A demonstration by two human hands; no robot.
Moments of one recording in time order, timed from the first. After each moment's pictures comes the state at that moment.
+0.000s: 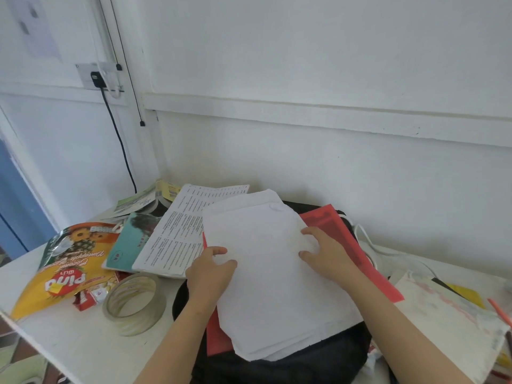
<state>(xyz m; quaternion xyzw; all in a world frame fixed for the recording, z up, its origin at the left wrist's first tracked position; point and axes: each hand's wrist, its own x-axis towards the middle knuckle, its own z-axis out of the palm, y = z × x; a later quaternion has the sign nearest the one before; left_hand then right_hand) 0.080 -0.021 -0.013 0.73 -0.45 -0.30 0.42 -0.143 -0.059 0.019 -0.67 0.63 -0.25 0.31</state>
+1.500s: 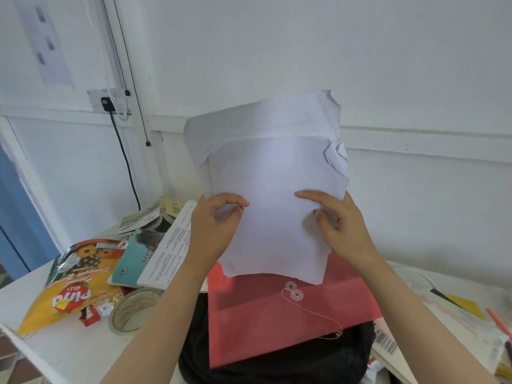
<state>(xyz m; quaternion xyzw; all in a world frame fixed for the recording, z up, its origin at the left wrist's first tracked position) 0.075 -0.031 0.090 0.47 -0.61 -0.16 0.62 -0.150 -0.055 0.085 -0.76 0.37 -0.52 0.09</state>
